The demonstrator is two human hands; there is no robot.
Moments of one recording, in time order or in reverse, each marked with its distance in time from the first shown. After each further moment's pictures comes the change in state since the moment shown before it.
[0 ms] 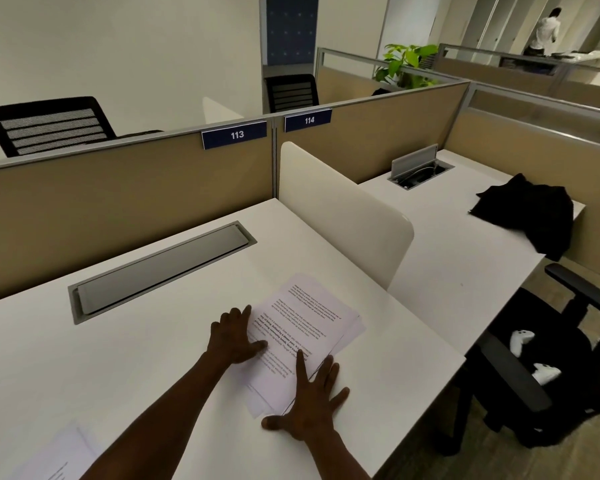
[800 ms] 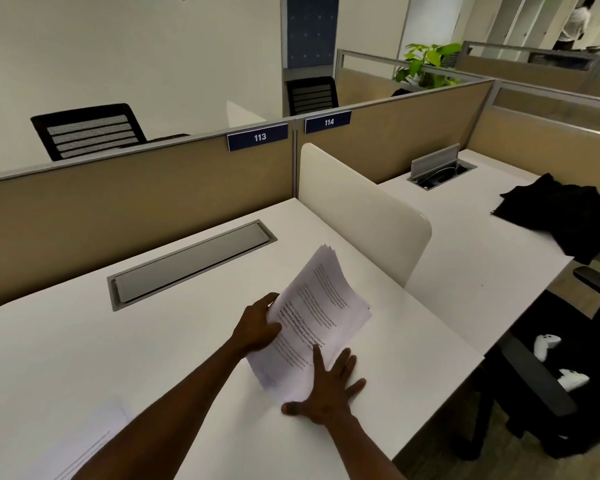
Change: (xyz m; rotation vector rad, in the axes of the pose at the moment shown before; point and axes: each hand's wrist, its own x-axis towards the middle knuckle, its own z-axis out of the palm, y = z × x) left_hand -0.050 0.013 -0.043 -0.738 0.073 0.163; right_hand 0.002 0.001 0.000 0.013 -0.023 -0.013
